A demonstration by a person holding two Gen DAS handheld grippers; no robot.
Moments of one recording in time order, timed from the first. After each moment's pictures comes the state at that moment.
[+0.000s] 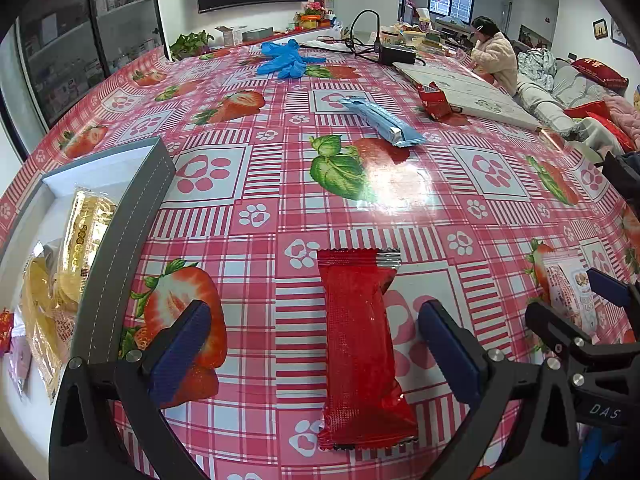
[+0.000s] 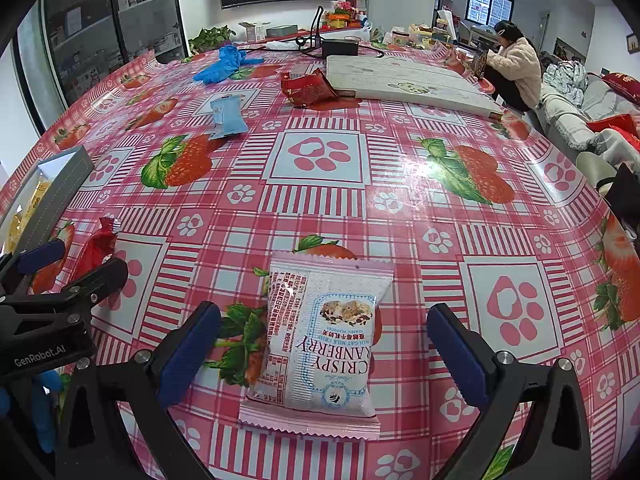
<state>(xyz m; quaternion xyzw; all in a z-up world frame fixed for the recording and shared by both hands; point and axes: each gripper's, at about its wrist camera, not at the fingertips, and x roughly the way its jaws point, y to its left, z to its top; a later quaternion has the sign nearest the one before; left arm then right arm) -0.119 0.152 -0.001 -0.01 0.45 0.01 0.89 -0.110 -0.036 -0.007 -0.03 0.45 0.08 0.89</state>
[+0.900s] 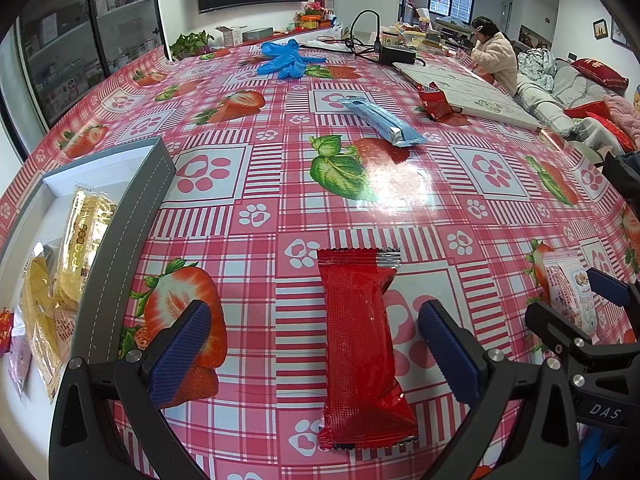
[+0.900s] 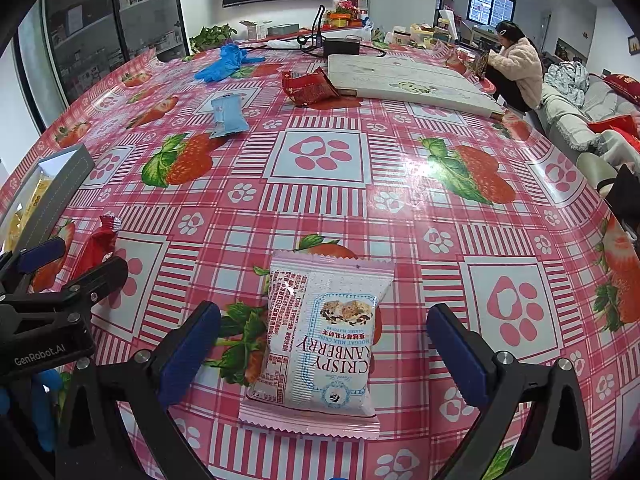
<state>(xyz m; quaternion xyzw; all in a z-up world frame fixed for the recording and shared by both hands) -0.120 0.152 -0.001 -0.01 0.45 0.01 0.89 -0.110 -0.035 -0.006 -0.04 0.46 0.08 0.89</state>
